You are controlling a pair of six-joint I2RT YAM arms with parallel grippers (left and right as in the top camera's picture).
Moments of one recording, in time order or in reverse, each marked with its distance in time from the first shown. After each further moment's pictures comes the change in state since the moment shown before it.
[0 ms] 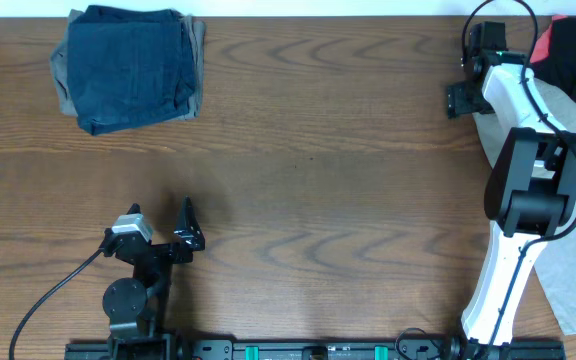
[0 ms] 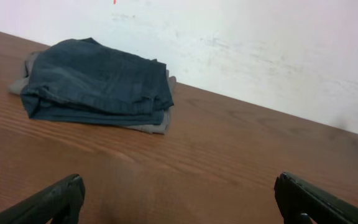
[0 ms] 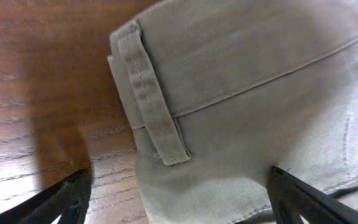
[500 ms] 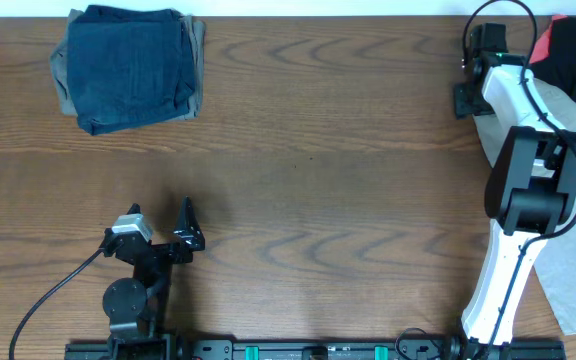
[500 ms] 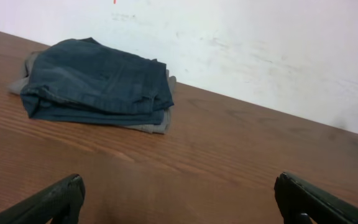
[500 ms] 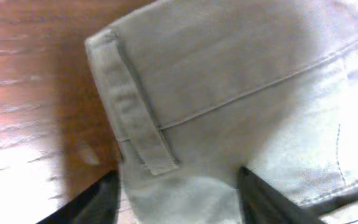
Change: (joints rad) left arm 0.000 0.000 0.000 0.000 0.000 0.000; right arm -0.011 0.014 0.000 0.018 0.013 -0.006
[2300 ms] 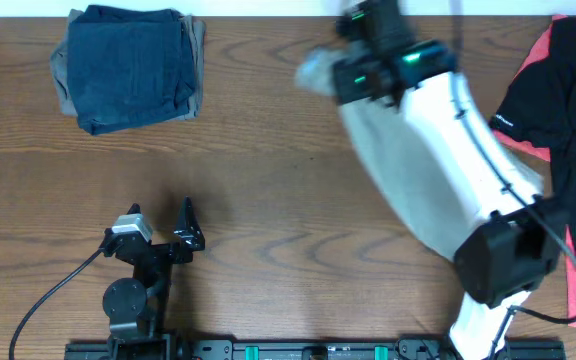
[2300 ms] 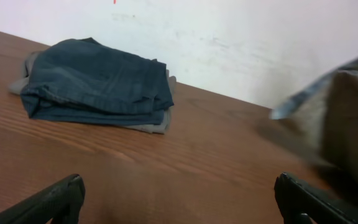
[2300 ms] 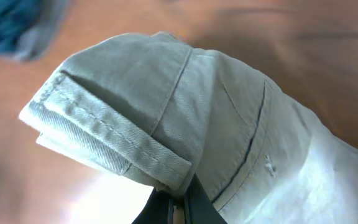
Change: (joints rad) left arm 0.000 0.000 0.000 0.000 0.000 0.000; right arm 0.537 -0.398 -0.003 -0.105 -0.451 0.217
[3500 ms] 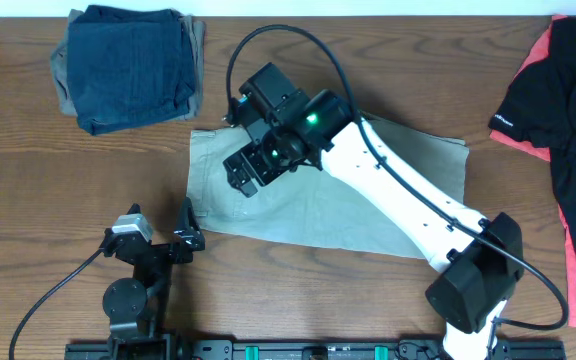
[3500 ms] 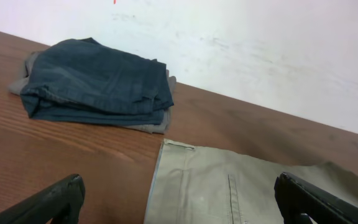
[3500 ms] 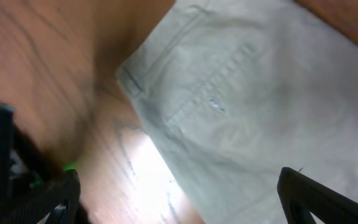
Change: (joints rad) left arm 0.000 0.000 0.000 0.000 0.000 0.000; right arm 0.332 -0.002 -0.001 -0.174 -0.167 0.046
